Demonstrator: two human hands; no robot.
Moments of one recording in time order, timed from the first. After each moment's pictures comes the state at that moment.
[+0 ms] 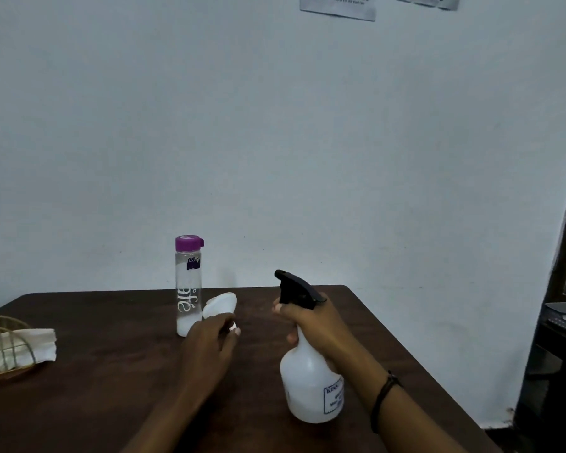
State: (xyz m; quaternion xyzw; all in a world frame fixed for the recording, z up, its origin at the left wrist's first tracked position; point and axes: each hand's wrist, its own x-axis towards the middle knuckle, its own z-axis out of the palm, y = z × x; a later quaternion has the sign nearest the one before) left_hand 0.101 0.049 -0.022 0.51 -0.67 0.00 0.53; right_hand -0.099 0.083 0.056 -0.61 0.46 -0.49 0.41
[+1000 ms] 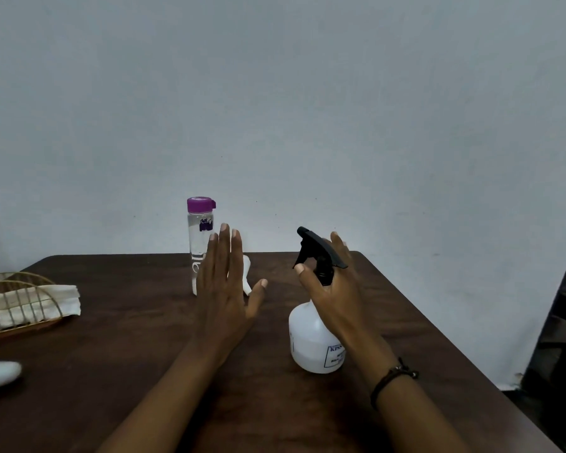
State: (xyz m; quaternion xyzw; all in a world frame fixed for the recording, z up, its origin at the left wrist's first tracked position) left_hand 0.093 0.055 -0.011 0.47 -0.70 0.20 0.50; right_hand -0.100 0.075 0.016 -0.66 0.50 -0.55 0.13
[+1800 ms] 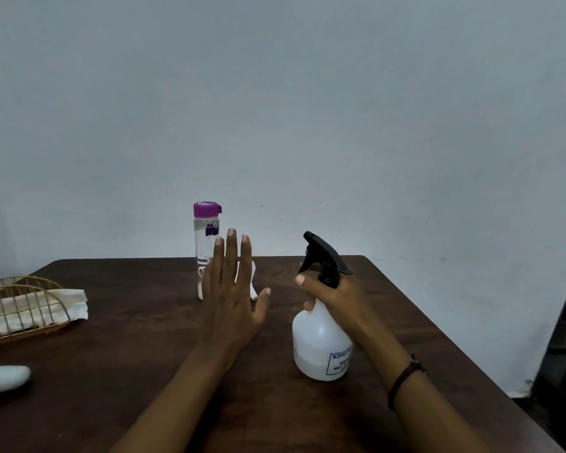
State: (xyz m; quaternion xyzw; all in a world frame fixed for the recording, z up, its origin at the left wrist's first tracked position) left_hand 0.094 0.059 -0.008 0.49 -0.70 0.21 0.47; right_hand -0.099 0.088 0.037 -0.65 0.41 -0.54 0.35
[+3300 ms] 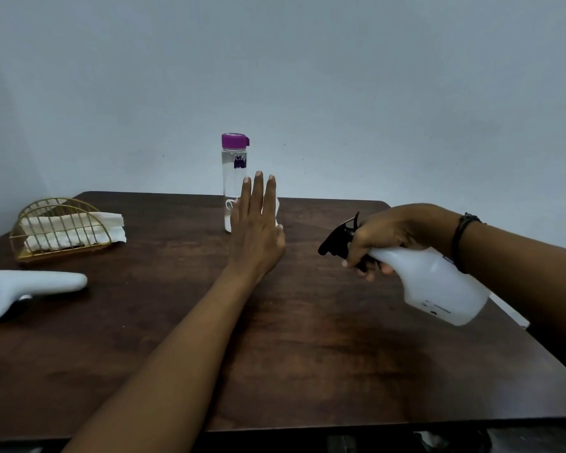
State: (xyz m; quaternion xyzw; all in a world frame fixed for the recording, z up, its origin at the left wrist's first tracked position) left_hand 0.103 0.061 -0.014 0.55 -0.71 0.13 0.41; right_hand -0.105 0.101 0.092 -0.68 0.64 0.07 0.35
